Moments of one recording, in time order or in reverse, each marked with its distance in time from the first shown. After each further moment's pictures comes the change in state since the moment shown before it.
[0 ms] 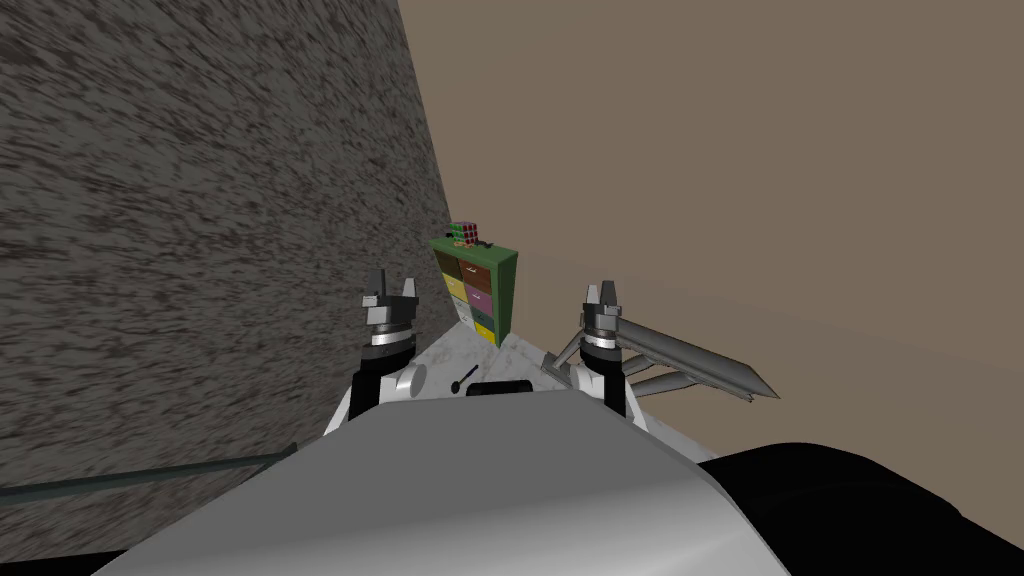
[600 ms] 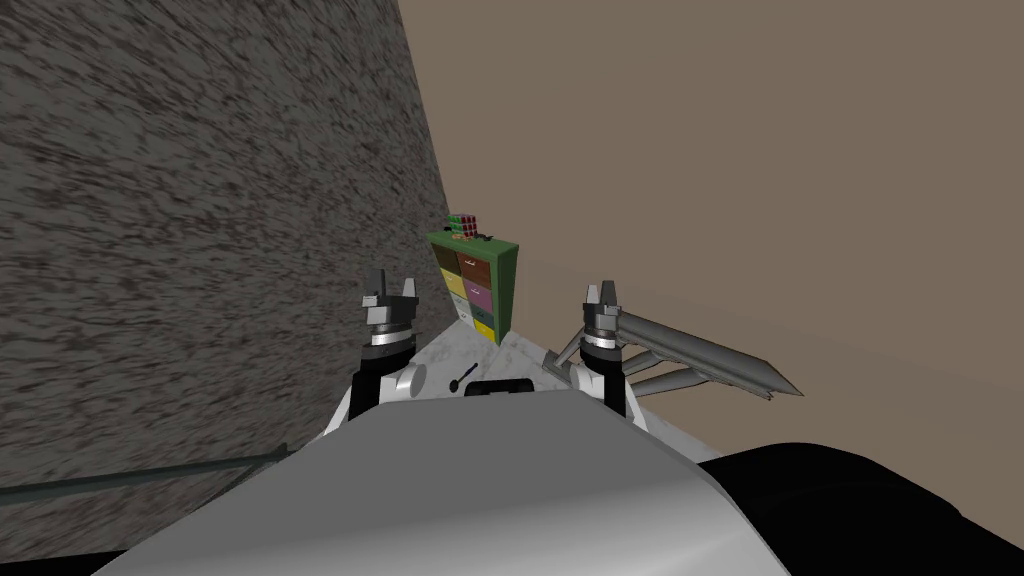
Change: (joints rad) left arm 0.000 0.000 0.000 0.000 0.000 0.000 0.000; right arm 0.000 0.000 0.000 0.000 0.000 0.000 0.000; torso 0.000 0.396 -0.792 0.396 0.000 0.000
